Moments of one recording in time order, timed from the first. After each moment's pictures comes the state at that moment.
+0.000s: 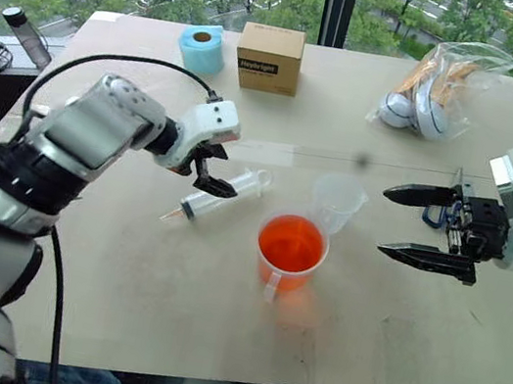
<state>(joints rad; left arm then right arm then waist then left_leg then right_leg) -1.03 0.93 -0.58 0.16 -0.22 0.84 -1.23 -0.42 -0.95 -0.15 -0.43 0.87 0.80 1.15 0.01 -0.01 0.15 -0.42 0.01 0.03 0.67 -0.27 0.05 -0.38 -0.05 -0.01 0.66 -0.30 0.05</state>
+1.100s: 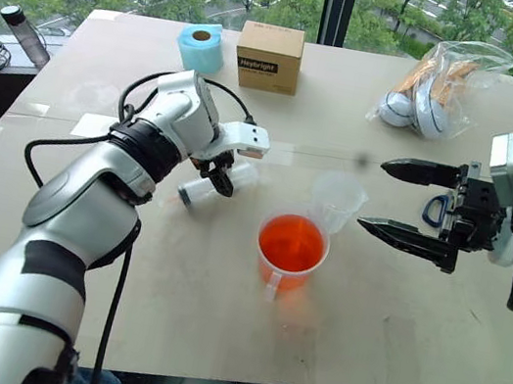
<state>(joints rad) -1.25 0.62 -0.75 0.68 0.30 0.67 -1.50 -0.52 -0.96 -0.20 -0.61 1.08 0.96 0.74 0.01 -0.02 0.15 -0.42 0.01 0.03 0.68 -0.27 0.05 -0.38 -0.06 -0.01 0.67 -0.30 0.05</state>
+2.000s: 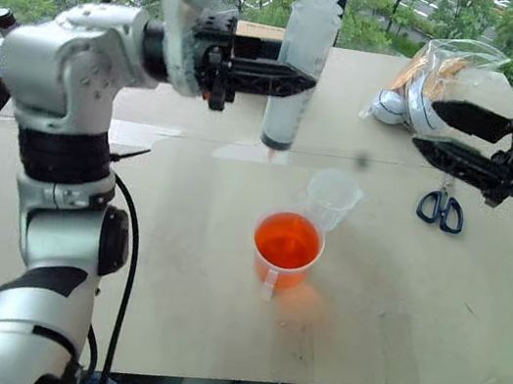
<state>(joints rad) -1.00 0.53 0.25 -0.17 -0.67 1.11 -1.28 -0.69 -0.85 -0.29 -0.21 1.16 0.90 0.79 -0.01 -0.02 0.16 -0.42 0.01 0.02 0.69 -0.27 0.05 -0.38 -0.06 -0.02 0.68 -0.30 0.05</state>
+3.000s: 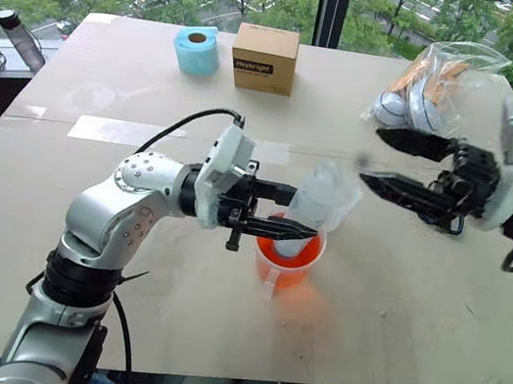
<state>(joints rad) -0.48 0.55 -0.02 -0.36 -0.67 0.59 -1.23 -0.63 -0.77 -0.10 -0.37 1.05 0.84 0.83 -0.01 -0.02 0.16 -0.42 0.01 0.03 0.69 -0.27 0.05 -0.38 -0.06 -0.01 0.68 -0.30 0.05</state>
